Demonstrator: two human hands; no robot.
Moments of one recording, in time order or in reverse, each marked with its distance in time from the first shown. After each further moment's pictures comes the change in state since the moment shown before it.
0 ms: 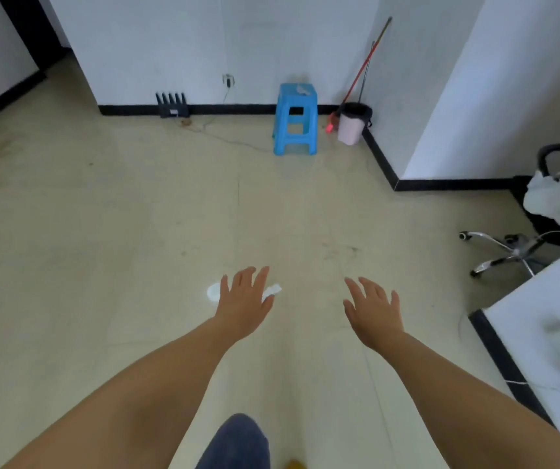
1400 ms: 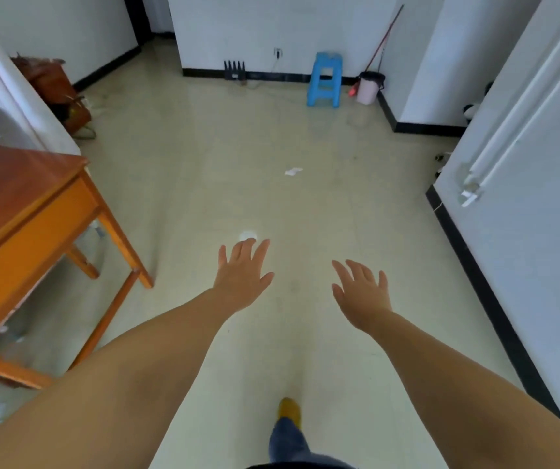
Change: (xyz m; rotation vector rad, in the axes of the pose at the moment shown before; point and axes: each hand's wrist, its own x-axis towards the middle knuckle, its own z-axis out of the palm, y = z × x) left_hand -1.081 0.307 0.058 0.101 0.042 -0.159; right_hand -1.072 0.055 0.235 -0.016 0.037 -0.212
